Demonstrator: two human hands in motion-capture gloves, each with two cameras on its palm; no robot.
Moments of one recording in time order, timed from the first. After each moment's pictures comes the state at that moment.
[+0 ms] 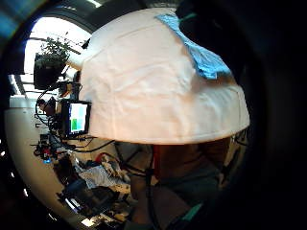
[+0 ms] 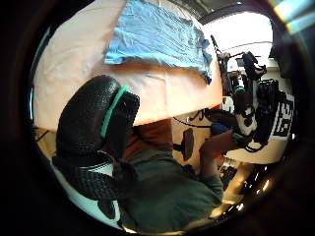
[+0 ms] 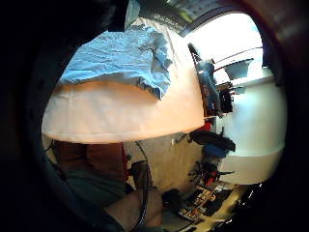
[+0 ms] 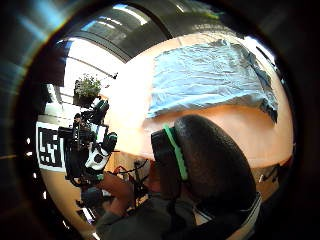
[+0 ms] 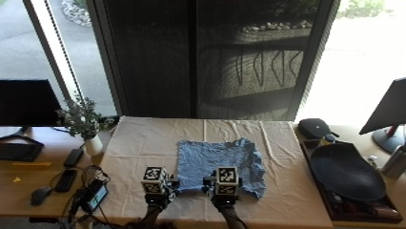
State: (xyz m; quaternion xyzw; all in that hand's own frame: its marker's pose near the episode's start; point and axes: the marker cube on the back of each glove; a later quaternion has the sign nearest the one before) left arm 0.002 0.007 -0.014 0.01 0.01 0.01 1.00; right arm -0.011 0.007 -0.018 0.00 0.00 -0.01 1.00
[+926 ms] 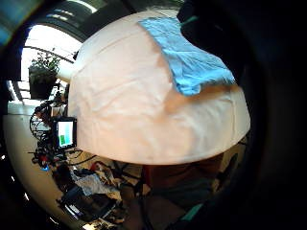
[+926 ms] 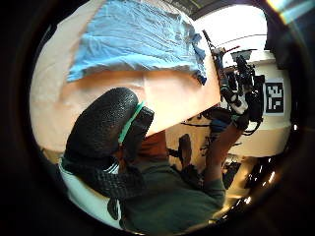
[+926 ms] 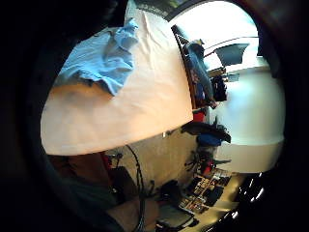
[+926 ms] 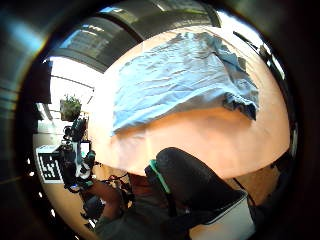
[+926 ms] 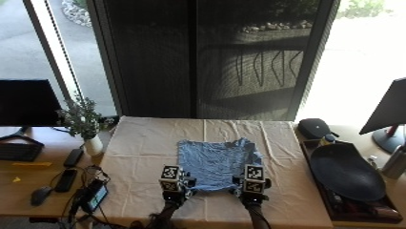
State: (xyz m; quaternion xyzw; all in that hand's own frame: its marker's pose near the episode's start) left arm 0.063 -0.052 0.017 0.08 0.02 0.04 1.00; right arm 0.114 -0.025 0.023 -0.03 0.02 0.05 1.00
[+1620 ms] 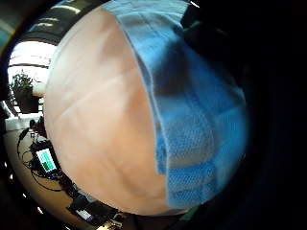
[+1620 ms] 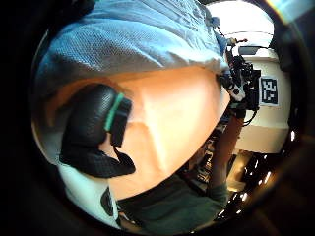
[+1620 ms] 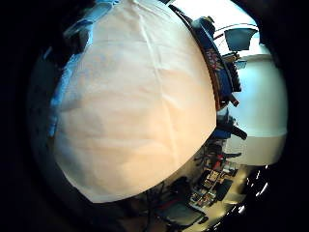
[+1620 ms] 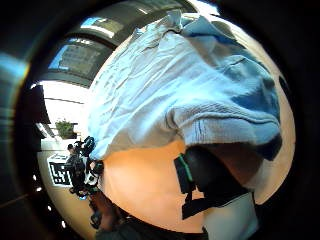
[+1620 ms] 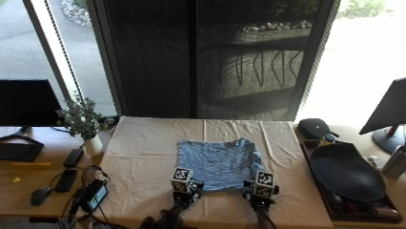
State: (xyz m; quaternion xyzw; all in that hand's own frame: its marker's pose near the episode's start) left arm 0.092 -0.090 0.090 0.03 -0.01 0.07 1.00; right arm 0.183 -0.064 0.135 -0.05 0.02 0.12 0.99
